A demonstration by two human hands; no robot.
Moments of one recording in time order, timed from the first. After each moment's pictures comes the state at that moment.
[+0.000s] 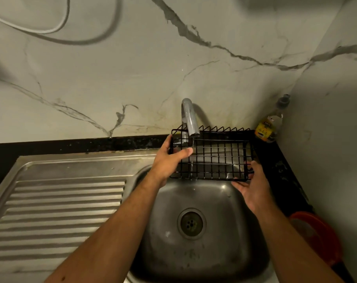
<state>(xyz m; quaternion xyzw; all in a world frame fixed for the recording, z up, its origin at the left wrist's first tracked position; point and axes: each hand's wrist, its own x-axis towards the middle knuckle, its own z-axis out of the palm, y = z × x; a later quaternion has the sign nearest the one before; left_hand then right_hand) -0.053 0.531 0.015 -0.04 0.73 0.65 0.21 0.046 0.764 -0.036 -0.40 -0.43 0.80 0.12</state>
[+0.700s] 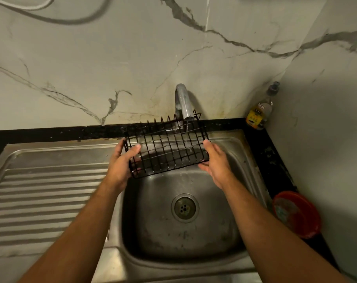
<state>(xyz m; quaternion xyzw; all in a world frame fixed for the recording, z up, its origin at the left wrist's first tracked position) -0.032 0.431 -0.010 -0.14 0.64 0.74 0.15 0.021 0.695 -0.024 -0.27 -0.62 0.73 0.01</state>
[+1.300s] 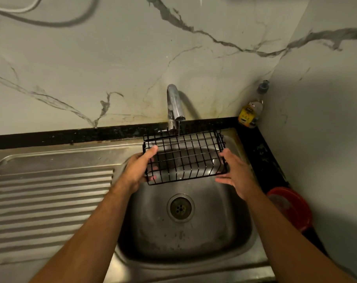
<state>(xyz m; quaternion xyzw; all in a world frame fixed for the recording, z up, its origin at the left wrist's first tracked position) -0.021 0.480 -0.006 -0.12 0.72 0.64 0.25 0.079 0.749 -0.016 -0.30 -0.65 0.70 0.00</state>
